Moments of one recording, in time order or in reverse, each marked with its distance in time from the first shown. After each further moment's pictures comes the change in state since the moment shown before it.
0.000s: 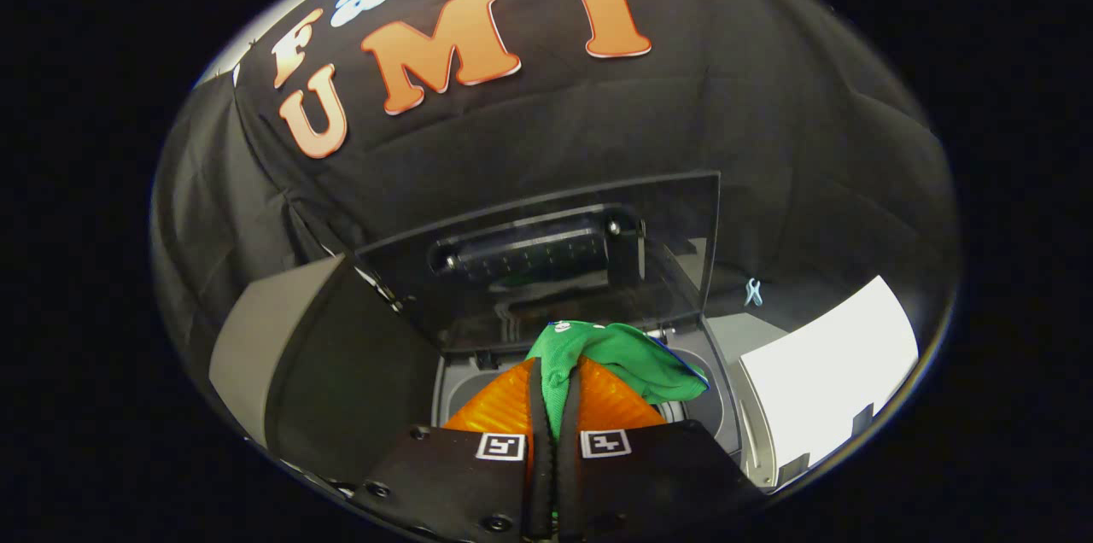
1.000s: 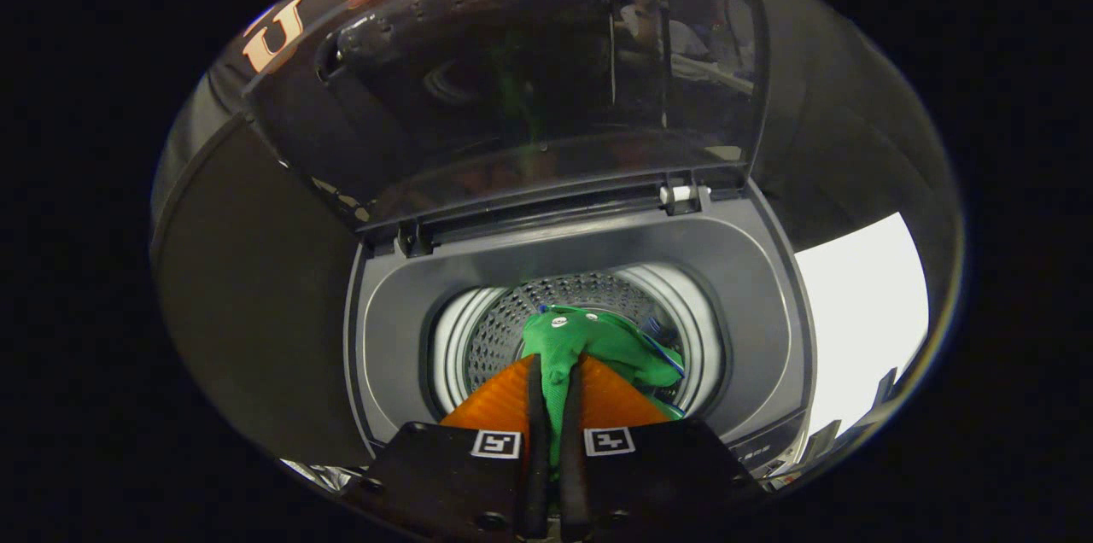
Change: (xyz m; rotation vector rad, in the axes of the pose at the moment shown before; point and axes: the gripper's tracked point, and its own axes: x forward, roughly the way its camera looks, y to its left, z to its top) arm 0.093 -0.024 -0.137 0.014 0.345 -0.070
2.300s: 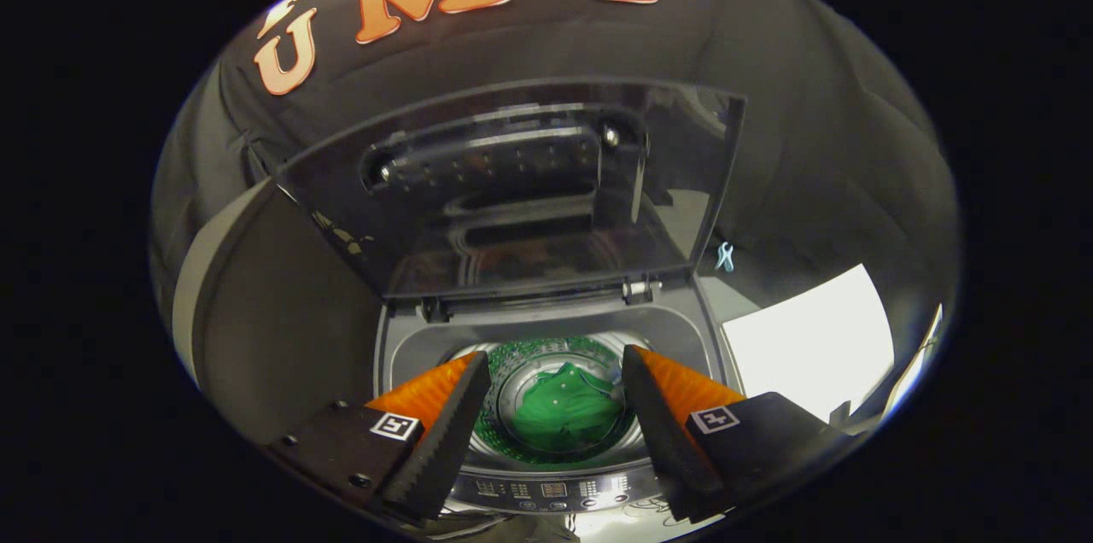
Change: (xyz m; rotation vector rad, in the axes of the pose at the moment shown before) arm -0.092 0.007 0.087 -0.060 -0.195 -0.052
